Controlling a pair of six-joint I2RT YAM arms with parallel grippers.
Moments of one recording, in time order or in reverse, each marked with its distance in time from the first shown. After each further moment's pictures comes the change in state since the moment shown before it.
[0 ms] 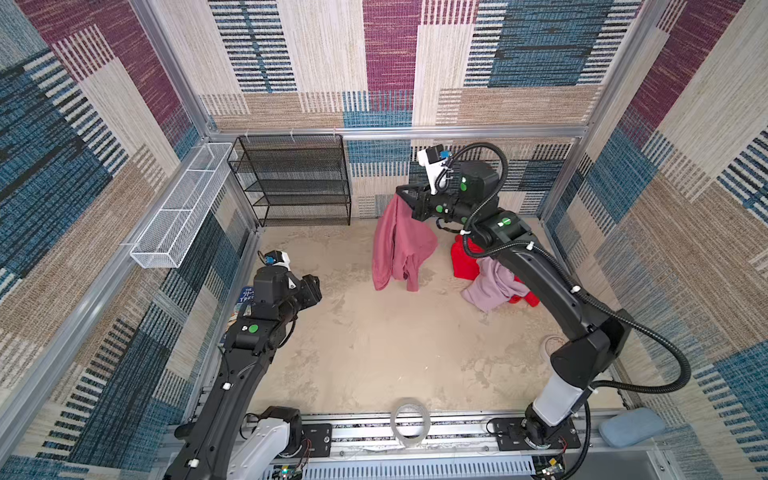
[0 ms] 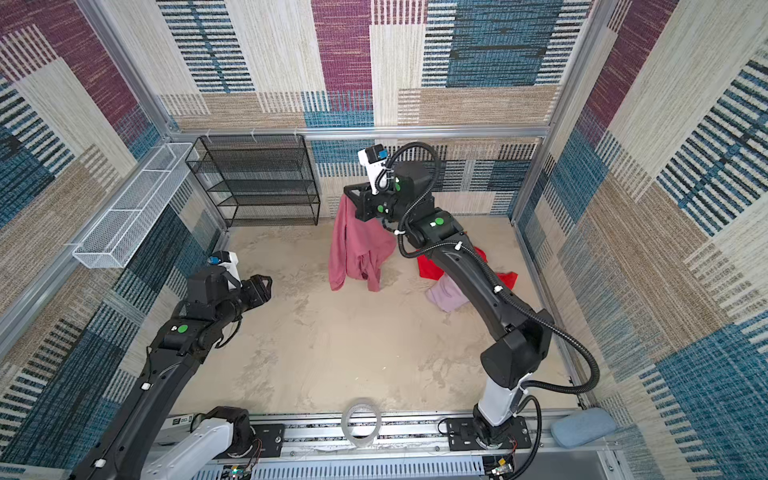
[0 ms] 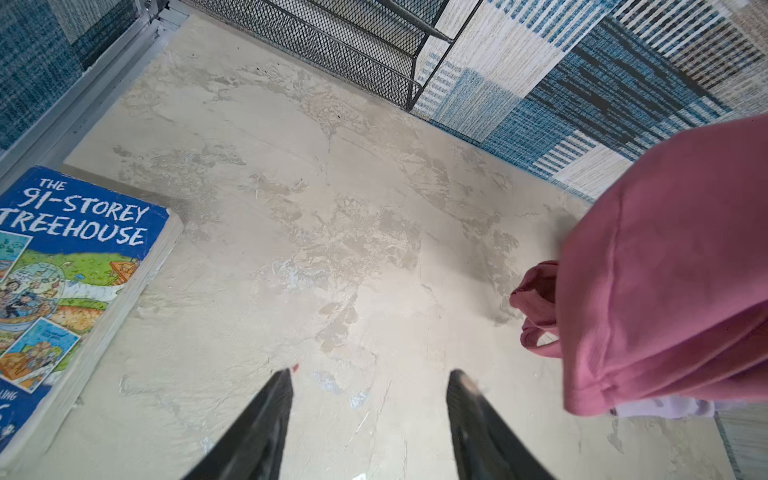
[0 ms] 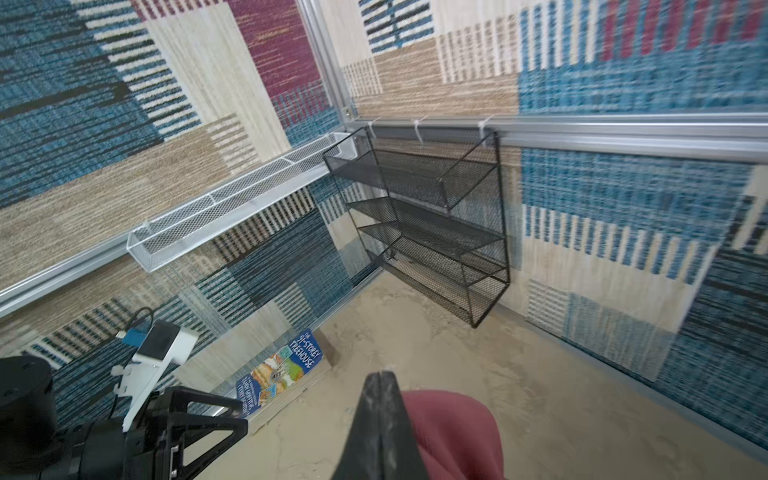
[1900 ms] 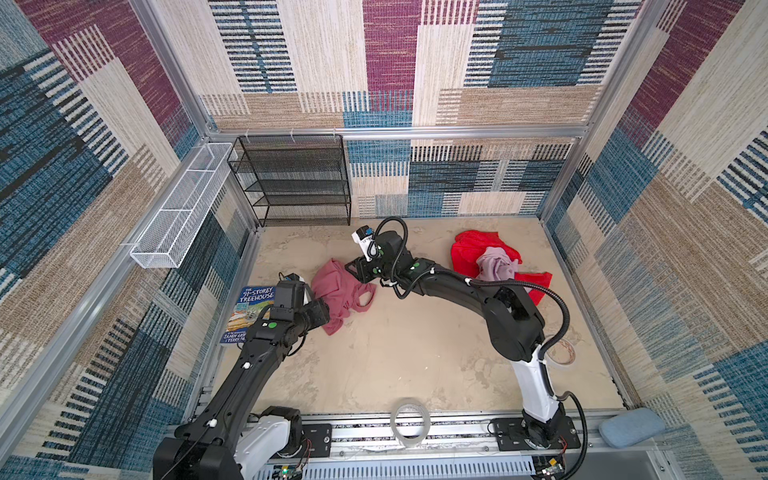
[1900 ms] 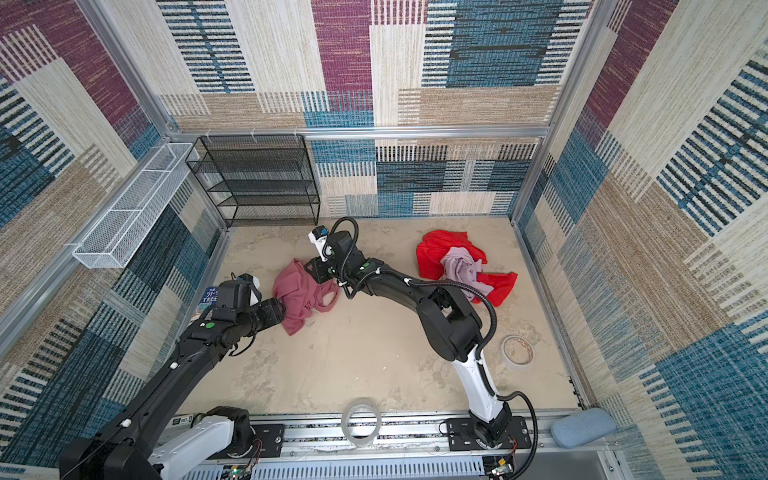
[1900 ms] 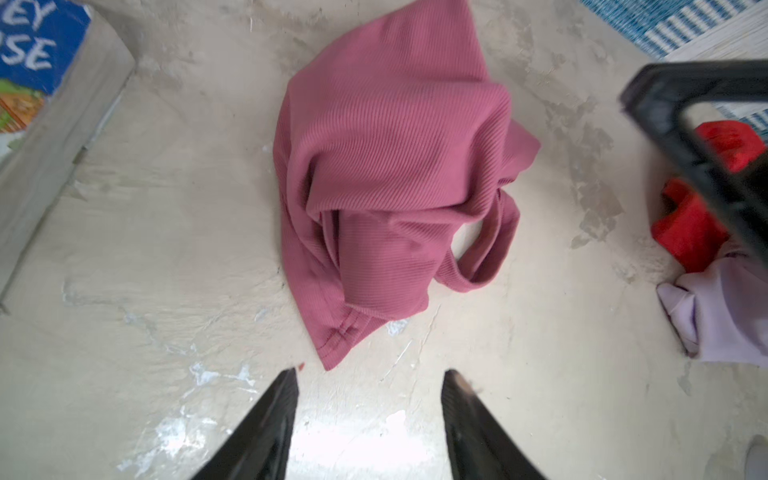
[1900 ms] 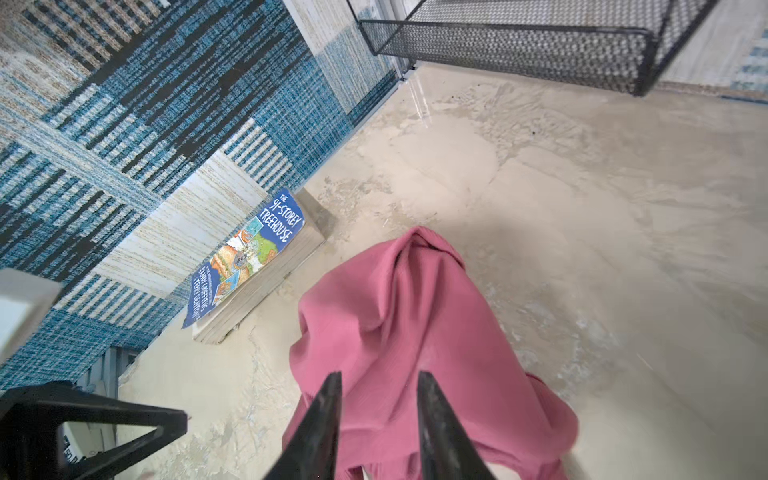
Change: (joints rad) left arm -0.028 0.118 -0.193 0.022 0.057 -0.028; right arm 0.183 0.346 -0.267 0.281 0.119 0.106
